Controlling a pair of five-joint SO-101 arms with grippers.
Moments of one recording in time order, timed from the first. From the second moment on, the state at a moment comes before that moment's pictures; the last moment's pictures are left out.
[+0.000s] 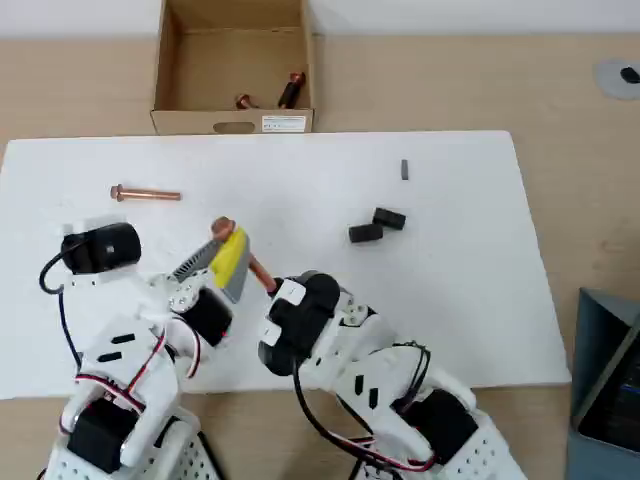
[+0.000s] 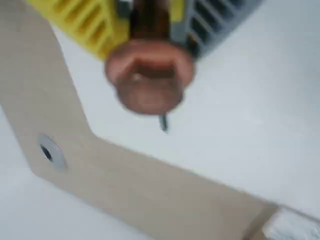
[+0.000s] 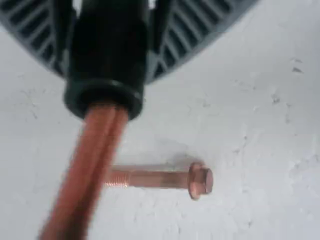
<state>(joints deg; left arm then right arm) 23.7 -104.4 74.5 47.3 31.4 -46.8 -103.5 83.0 54.9 8.8</state>
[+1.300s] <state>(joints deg) 32.6 -104.7 76.1 60.3 21.1 -47.1 -103.5 83.4 55.0 8.9</state>
